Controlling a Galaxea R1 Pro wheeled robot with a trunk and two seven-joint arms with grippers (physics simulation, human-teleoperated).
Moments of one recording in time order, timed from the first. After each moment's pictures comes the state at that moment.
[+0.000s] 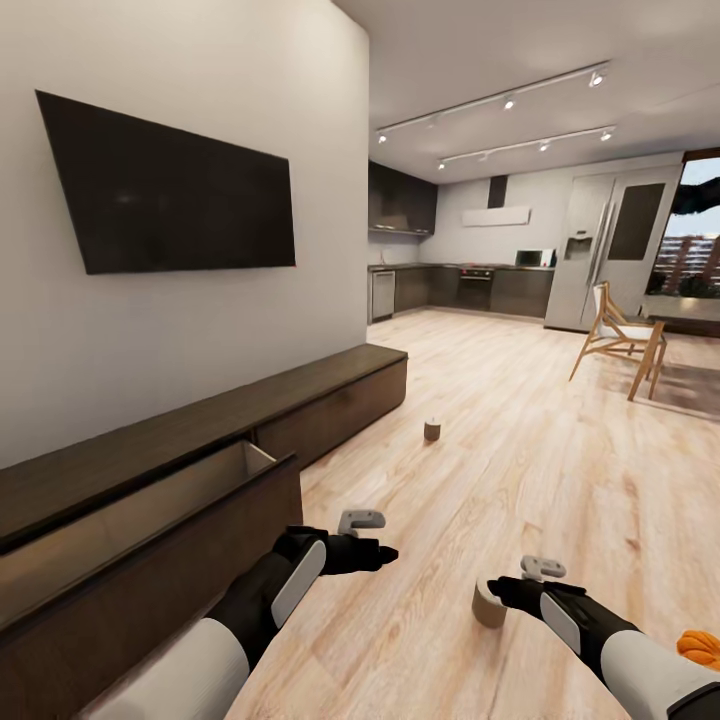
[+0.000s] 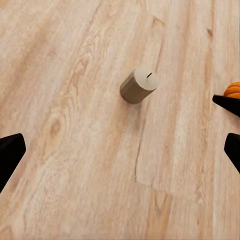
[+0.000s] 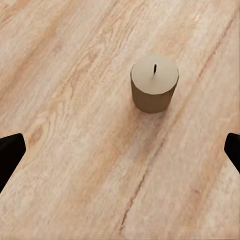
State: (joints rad) left arm -0.65 -0.16 -0.45 -0.78 0.54 0.67 -0.05; right arm -0.71 -0.21 0.43 -0.21 -0.62 0.20 0.06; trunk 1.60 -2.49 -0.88
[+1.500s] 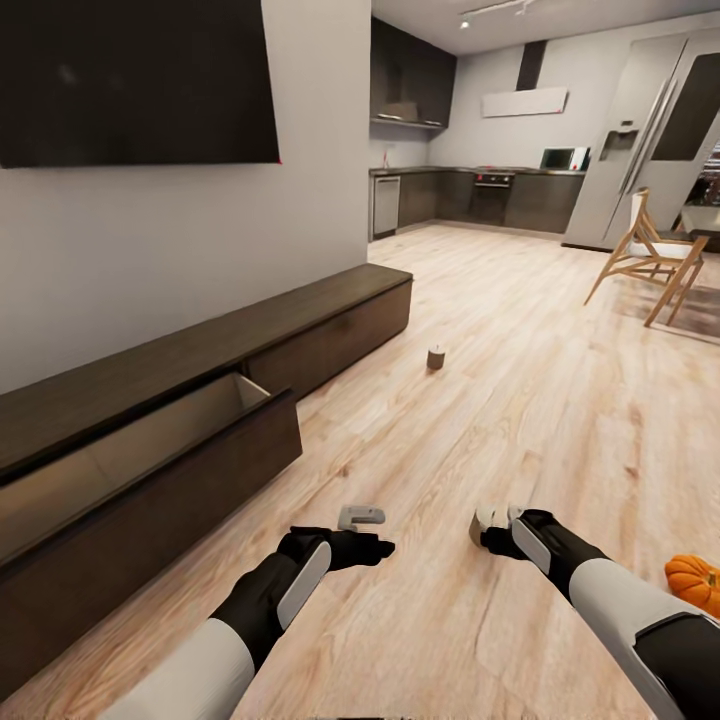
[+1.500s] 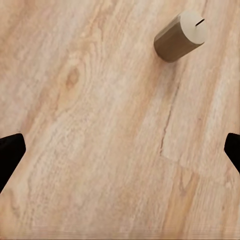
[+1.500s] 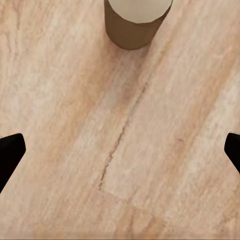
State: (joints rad) left arm -0.65 -0.17 -0.45 -0.78 0.50 0.61 0.02; right arm -0.89 -0.16 0.42 -0.27 -0.62 0.51 -0.17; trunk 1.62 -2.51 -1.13
